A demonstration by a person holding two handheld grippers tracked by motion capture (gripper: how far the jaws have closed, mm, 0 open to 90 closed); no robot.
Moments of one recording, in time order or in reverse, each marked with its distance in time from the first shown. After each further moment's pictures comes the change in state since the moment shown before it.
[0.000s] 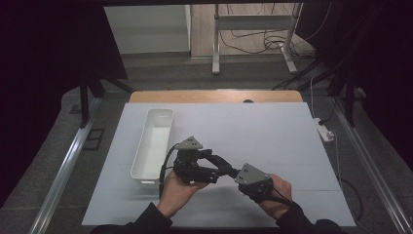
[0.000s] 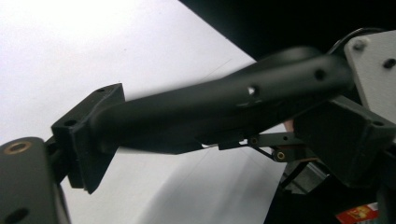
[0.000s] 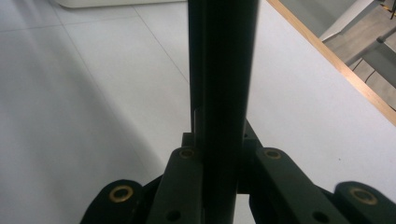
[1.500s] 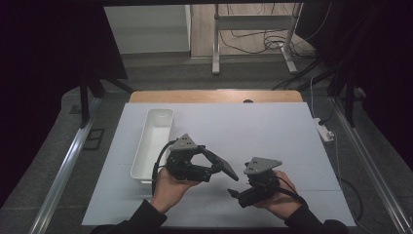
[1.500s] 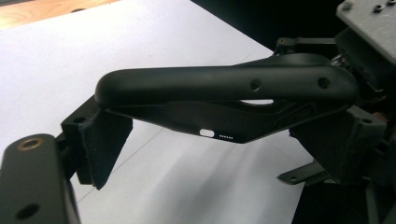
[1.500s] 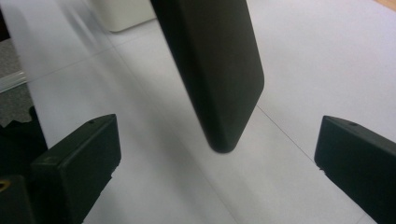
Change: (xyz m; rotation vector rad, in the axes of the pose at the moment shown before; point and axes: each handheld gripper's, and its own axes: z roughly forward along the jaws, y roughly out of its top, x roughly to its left) left arm 0.002 0.004 -0.015 0.009 0.089 0.106; right arm -0.019 -0.005 -0.006 0.026 0.223 0.235
